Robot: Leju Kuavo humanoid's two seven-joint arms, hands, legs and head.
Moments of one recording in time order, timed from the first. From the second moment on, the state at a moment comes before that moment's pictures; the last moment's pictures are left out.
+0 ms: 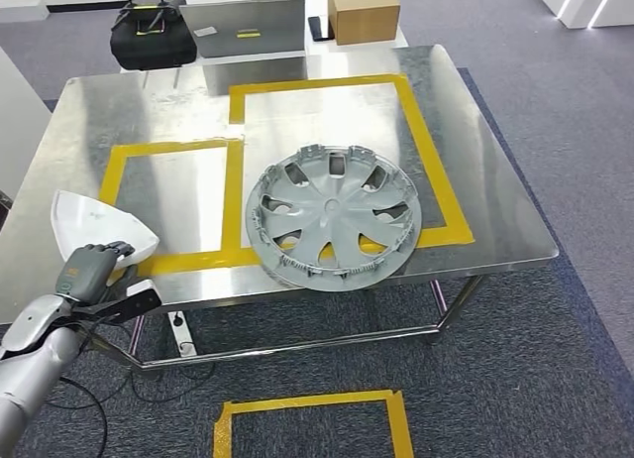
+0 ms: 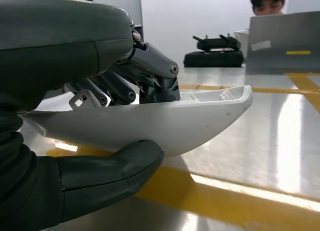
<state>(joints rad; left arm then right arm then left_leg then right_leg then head) -0.59 0.25 -0.39 -0.54 -0.88 0.36 -0.35 -0.01 0.04 -1.40 -0.23 1.55 0.24 -0.26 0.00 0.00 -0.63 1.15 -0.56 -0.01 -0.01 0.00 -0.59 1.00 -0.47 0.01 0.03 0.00</state>
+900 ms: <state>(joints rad) -0.33 -0.02 -0.33 -1.10 -0.27 0.42 -0.50 0.00 0.07 -1.43 -0.22 1.54 0.21 -0.25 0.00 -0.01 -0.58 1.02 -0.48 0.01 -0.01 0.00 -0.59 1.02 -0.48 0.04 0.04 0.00</state>
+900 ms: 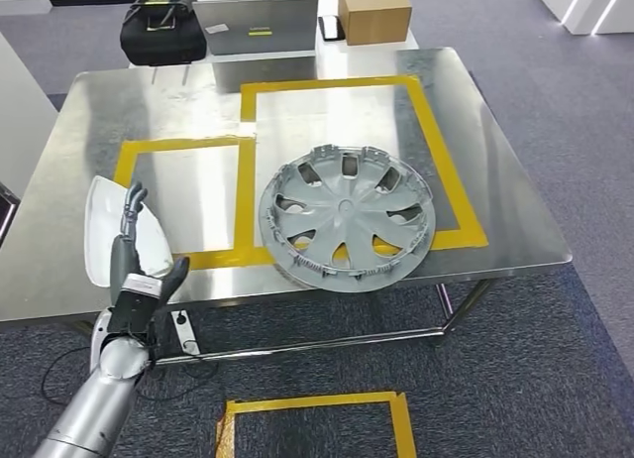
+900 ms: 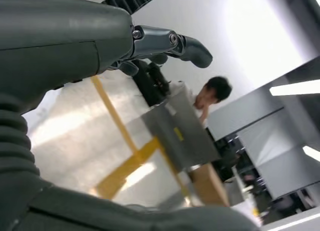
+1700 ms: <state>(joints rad) -0.03 -0.06 -0.38 -1.63 0.00 0.59 -0.64 0.01 0.15 -1.49 -0.26 1.50 0.20 -0.24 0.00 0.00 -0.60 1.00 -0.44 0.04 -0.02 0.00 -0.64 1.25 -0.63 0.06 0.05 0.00</state>
